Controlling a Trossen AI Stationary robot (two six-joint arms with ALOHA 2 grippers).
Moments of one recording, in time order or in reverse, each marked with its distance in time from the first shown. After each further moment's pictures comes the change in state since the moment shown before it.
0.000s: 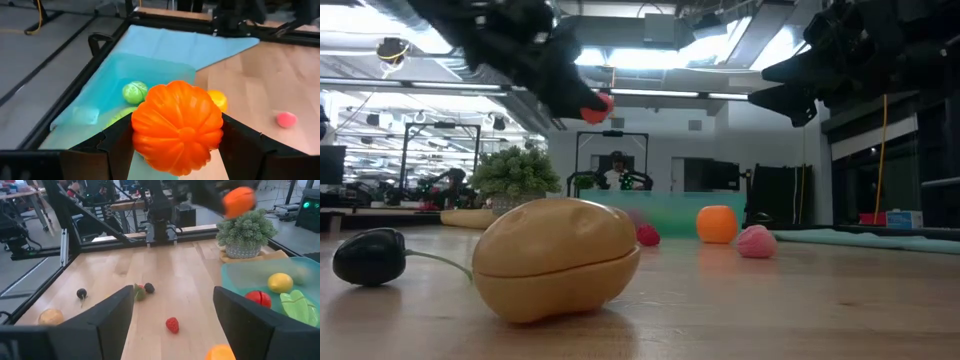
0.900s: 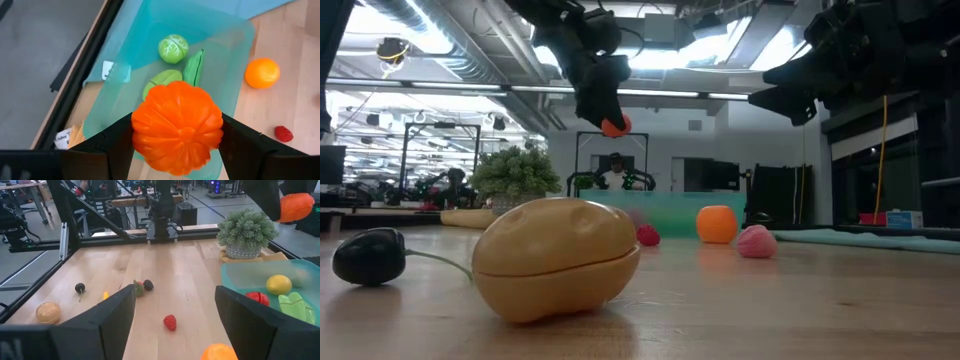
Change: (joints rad) left arm 0.087 0.437 0.725 -0.785 -0.065 0.078; right arm -0.001 0.000 0.000 -0.009 0.000 -0.044
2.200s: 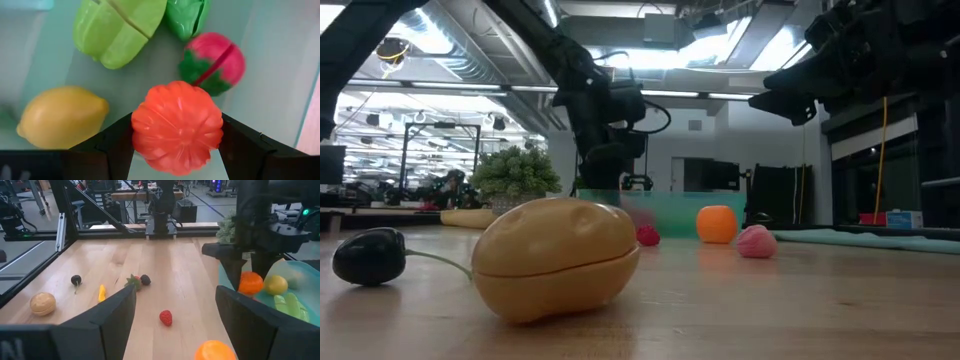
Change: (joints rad) left arm -0.087 0.264 -0.118 0.116 -0.053 0.000; right arm -0.002 0.000 0.000 -0.020 0.002 -0.050
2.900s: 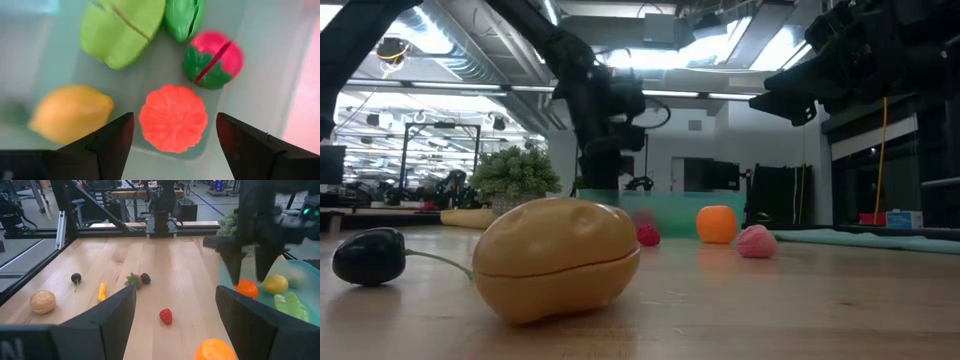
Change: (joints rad) left arm 0.003 -0.017 0.029 -0.052 0.000 0.021; right arm 0.000 0.000 0.000 -0.006 -0.002 -0.005
